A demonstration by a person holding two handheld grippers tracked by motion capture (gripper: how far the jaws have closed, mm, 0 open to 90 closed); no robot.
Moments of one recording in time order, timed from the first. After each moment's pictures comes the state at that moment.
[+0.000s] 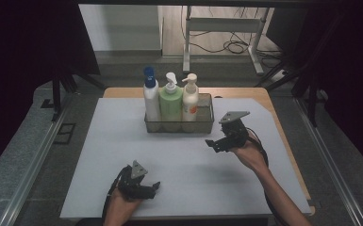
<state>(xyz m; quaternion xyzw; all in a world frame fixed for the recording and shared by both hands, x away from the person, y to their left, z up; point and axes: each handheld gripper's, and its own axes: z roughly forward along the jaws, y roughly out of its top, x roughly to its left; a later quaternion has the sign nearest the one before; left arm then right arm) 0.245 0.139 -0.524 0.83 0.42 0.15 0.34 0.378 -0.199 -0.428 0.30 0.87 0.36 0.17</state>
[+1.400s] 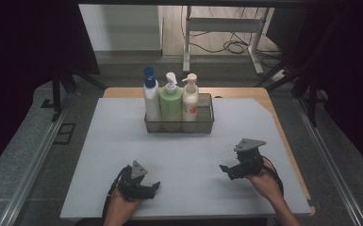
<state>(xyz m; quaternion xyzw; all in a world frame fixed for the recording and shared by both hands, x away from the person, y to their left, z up) 0.245 0.139 -0.524 0.83 0.42 0.15 0.34 0.315 -0.246 -0.477 0.31 0.87 0.35 0.17</state>
